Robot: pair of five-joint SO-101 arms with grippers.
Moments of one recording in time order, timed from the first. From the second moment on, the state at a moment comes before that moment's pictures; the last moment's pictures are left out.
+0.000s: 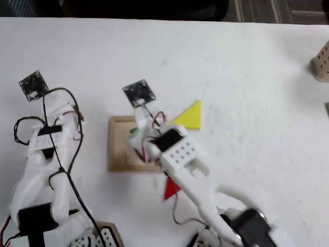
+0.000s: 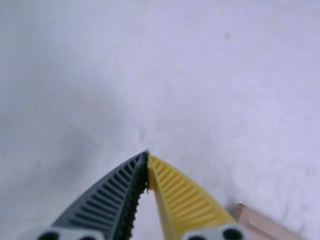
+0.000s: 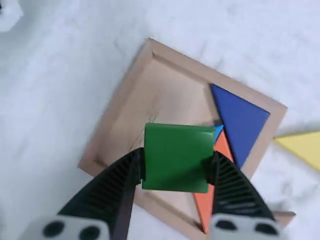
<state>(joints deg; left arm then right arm) -18.3 -14.9 53.7 21.7 21.8 -43.2 -14.5 34.8 48.2 -8.1</state>
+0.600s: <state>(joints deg) -18.4 -14.9 53.7 21.7 21.8 -43.6 17.4 10.8 51.7 4.1</state>
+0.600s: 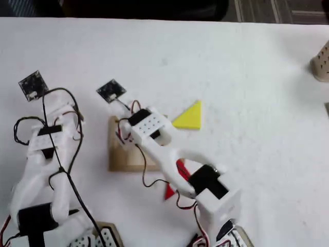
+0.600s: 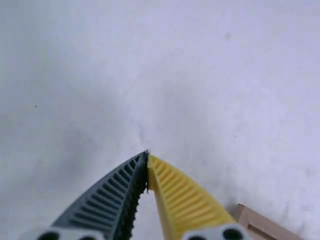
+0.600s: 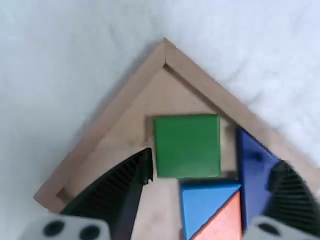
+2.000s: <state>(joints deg) 9.5 -14.4 57.1 26.1 9.9 -12.8 -34.4 54.5 65.3 17.1</state>
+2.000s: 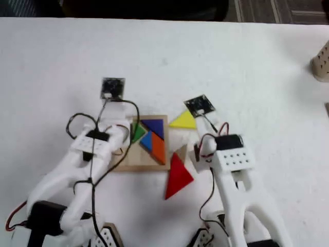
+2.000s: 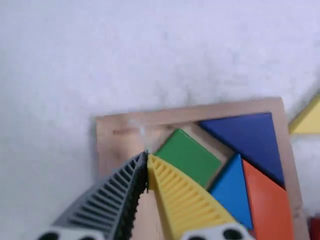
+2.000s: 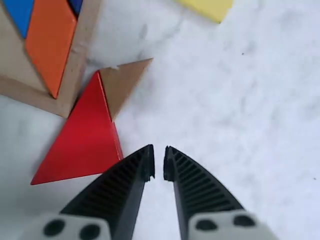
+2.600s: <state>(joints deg) 14.5 -5.2 48.4 36.1 9.8 -12.0 -37.8 56.0 63.7 17.5</state>
